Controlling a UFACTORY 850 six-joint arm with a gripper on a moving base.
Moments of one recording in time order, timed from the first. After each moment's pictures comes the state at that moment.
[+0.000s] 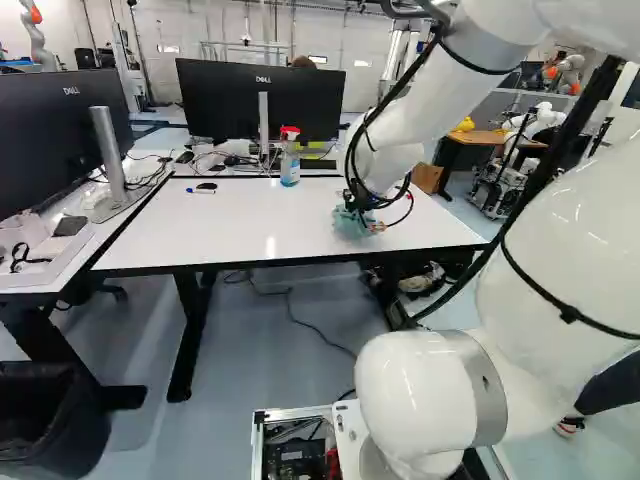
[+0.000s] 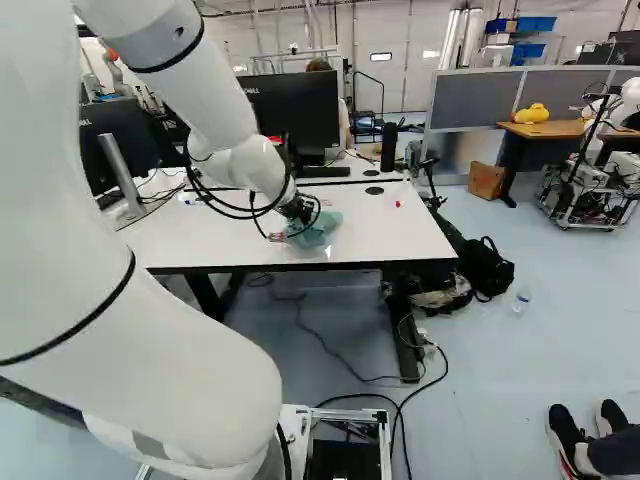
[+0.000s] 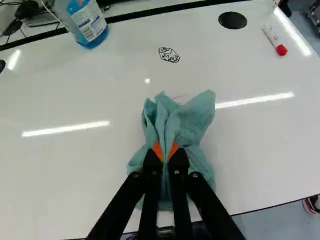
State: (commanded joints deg) arm -1.9 6.7 -33.3 5.0 0.4 0.0
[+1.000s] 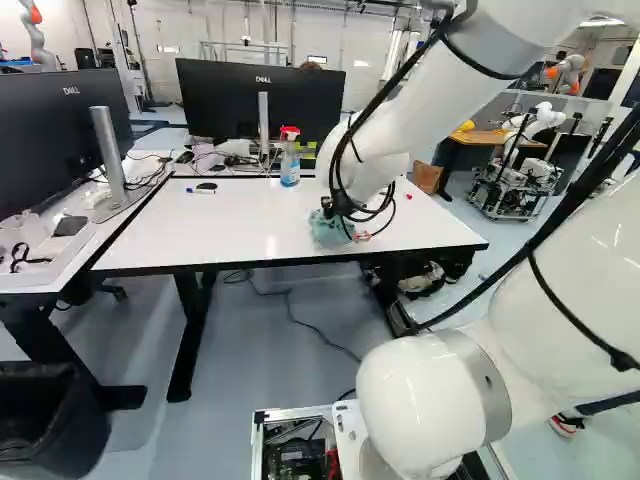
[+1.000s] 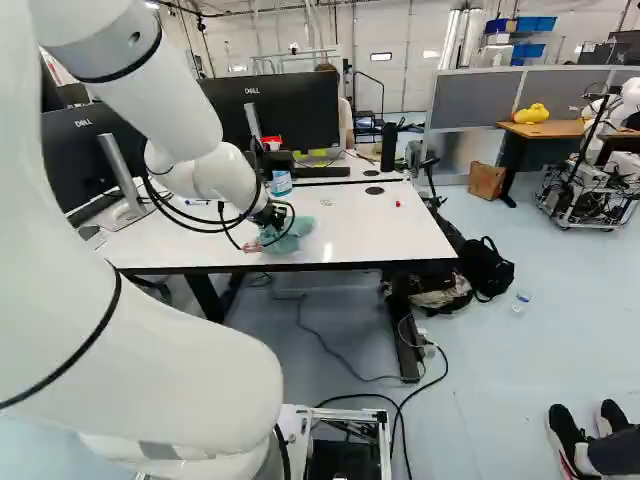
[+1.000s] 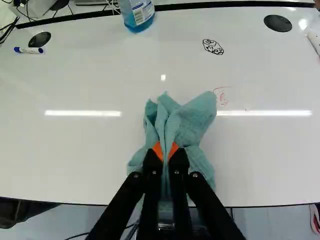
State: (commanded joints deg) arm 6.3 12.1 -28.4 5.0 0.4 0.0
